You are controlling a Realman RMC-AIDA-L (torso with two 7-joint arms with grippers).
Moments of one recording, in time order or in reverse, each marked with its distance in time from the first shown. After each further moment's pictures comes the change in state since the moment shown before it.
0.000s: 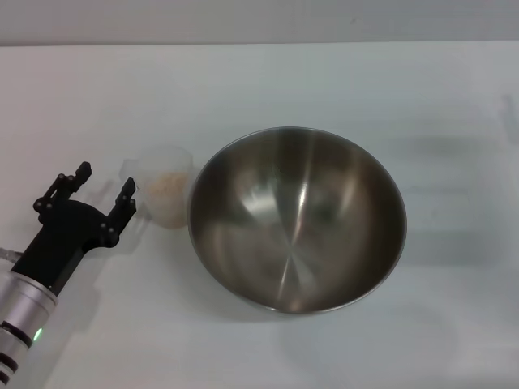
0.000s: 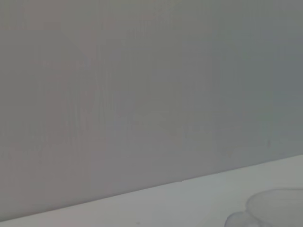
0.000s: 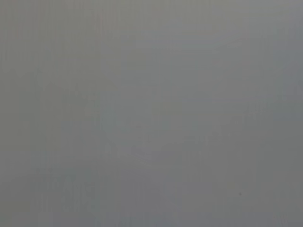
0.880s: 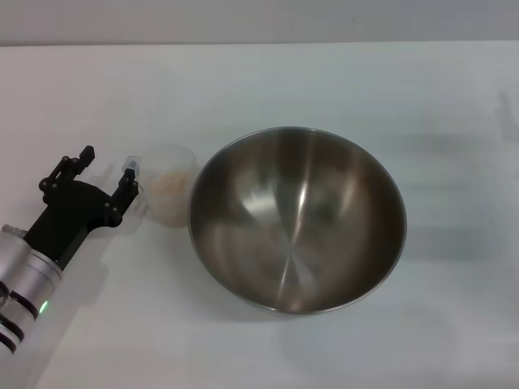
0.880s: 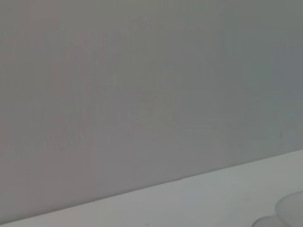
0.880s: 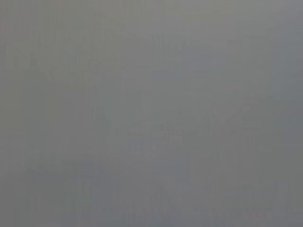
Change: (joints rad) left arm -0.067 0.002 -0.045 0.008 0.000 -0.088 0.002; right arm 0.013 0.001 -0.002 0.000 0.000 0.030 0.000
